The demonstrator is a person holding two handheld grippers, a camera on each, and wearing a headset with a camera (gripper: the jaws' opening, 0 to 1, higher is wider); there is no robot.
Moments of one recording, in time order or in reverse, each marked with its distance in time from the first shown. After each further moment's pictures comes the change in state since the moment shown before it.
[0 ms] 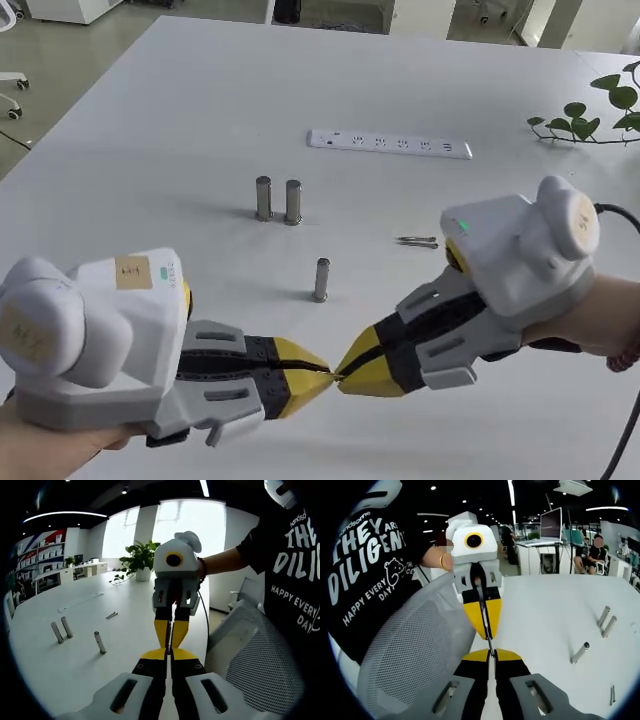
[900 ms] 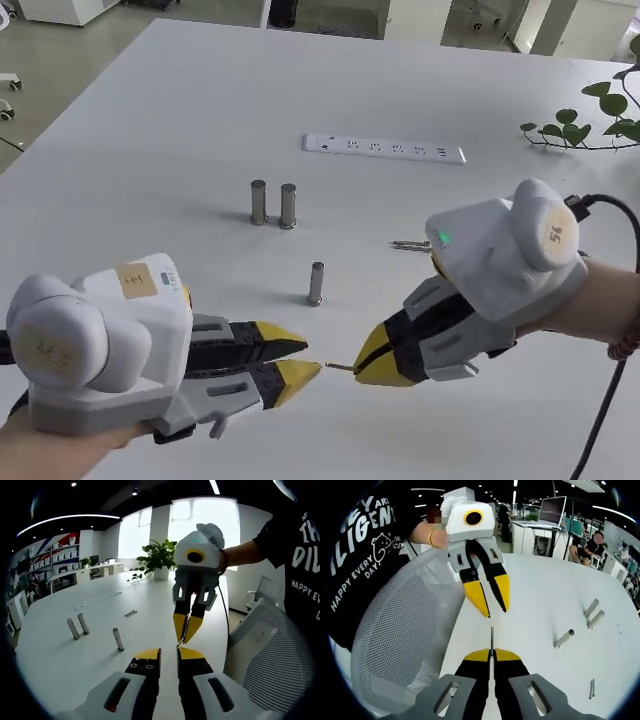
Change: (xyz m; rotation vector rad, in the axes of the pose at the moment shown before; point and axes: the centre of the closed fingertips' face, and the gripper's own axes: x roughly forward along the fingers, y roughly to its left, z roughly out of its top) left arm 0.002 0.039 -0.009 0.009 -0.003 0.206; right arm -0.014 -0.030 -0.034 -0.059 0.264 -0.137
